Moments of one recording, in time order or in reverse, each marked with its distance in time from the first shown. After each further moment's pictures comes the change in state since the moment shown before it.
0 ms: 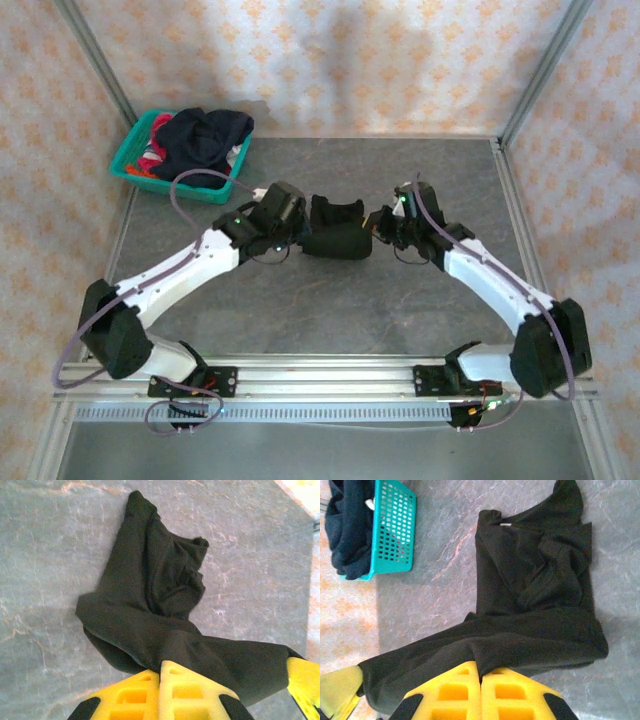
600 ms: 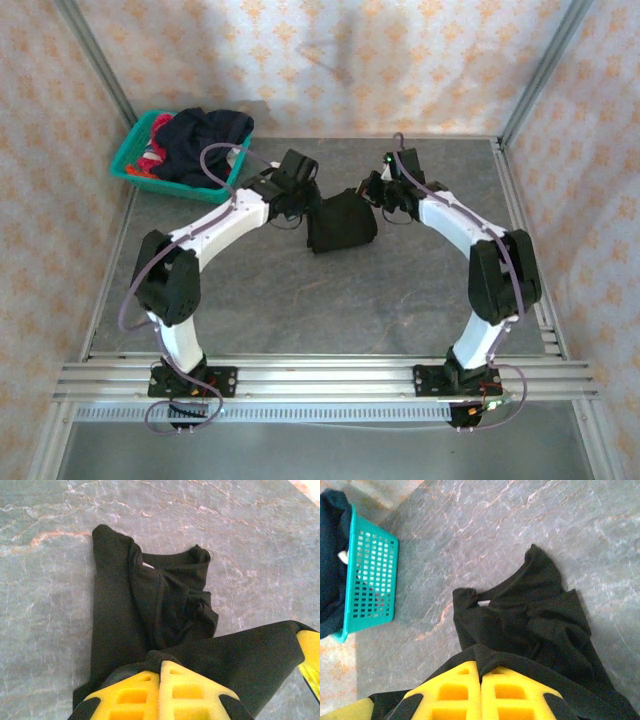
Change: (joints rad) left arm 0.137 0.375 0.303 0.013 0.079 0.101; right arm -0.093 0.440 0.340 0.069 -0.010 -0.082
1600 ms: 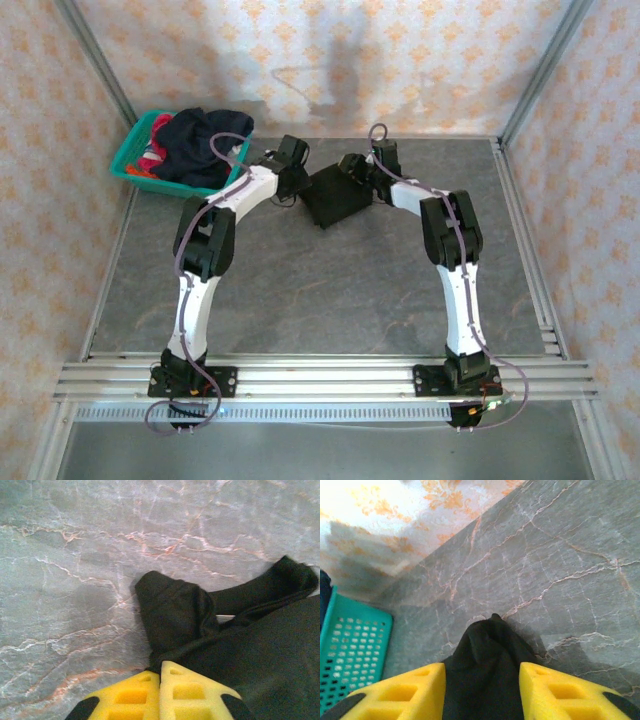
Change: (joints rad) left arm 0.158 0.438 0.344 -0.012 -0.042 0.095; right arm -0.038 0.570 0.362 0.446 -0.030 0.035
